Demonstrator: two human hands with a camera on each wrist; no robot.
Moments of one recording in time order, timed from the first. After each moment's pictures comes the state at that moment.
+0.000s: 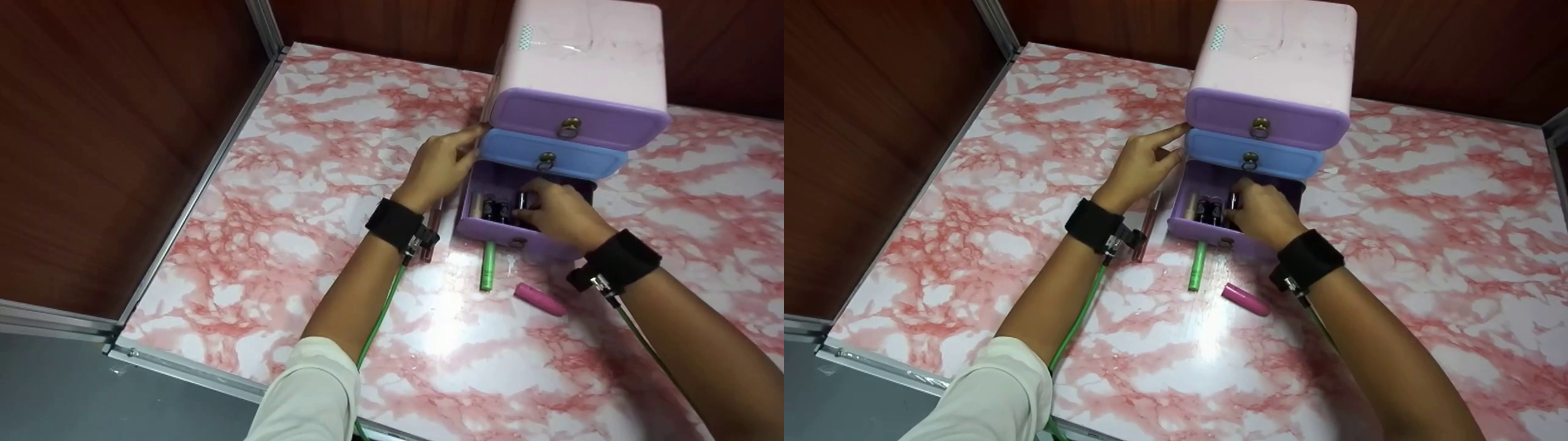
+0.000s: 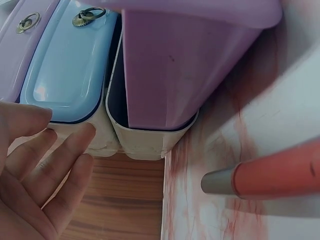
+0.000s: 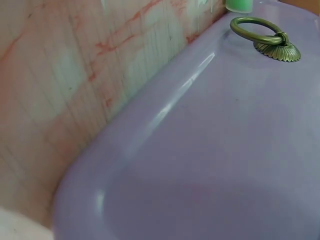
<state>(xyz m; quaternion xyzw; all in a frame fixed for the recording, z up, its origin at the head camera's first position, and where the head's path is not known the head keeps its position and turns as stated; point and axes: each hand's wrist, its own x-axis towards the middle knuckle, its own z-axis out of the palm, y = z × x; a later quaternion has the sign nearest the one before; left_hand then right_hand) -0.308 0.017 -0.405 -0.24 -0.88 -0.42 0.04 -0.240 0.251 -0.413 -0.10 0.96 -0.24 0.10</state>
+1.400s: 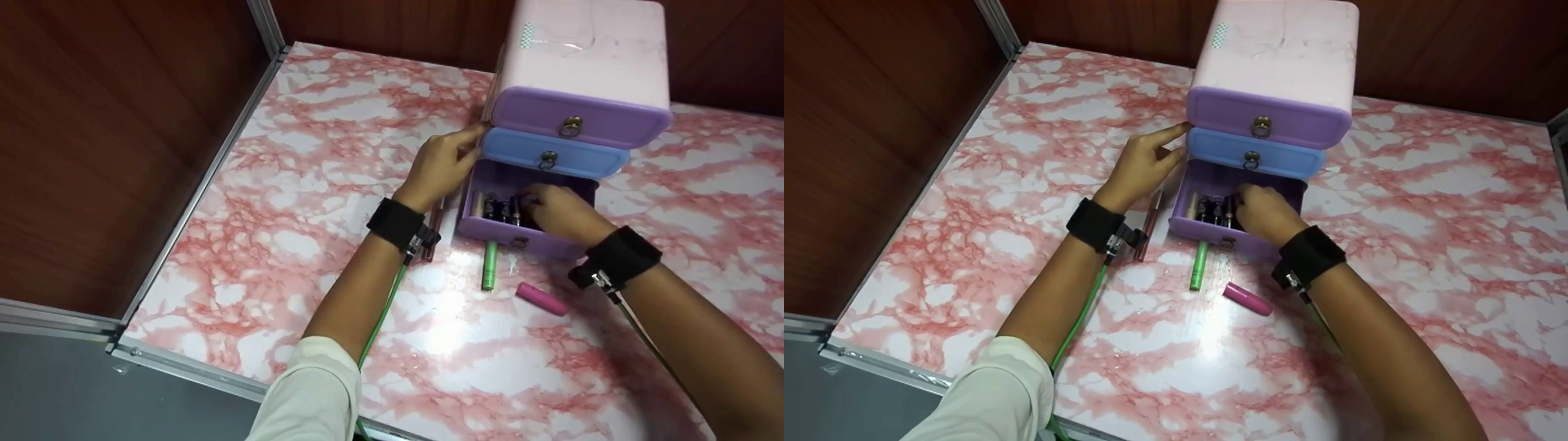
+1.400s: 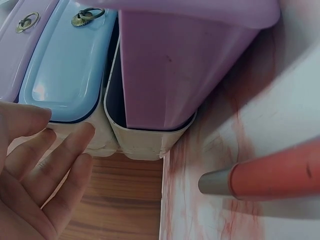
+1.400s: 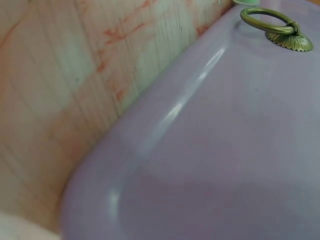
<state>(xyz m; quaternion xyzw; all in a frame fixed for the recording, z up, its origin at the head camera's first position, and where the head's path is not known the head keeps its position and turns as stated) -0.309 0.017 -0.407 -0.24 -0.87 -0.42 0.04 -0.247 0.253 -0.420 -0.15 0.95 -0.24 0.12</state>
